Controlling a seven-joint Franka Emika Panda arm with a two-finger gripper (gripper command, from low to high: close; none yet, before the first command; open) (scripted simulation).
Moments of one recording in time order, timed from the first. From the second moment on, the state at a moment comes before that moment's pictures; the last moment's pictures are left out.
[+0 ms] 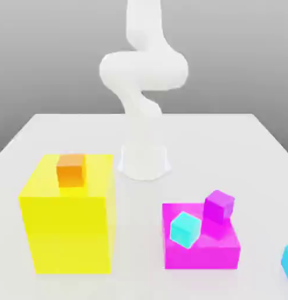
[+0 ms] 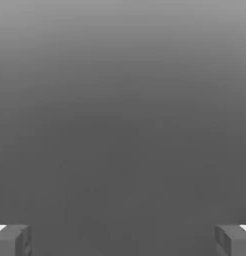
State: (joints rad) arm 0.05 -0.71 0.00 -2.30 0.01 2.33 0.73
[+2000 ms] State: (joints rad) arm 0.42 -0.15 0.14 -2.62 0.08 2.48 0.23
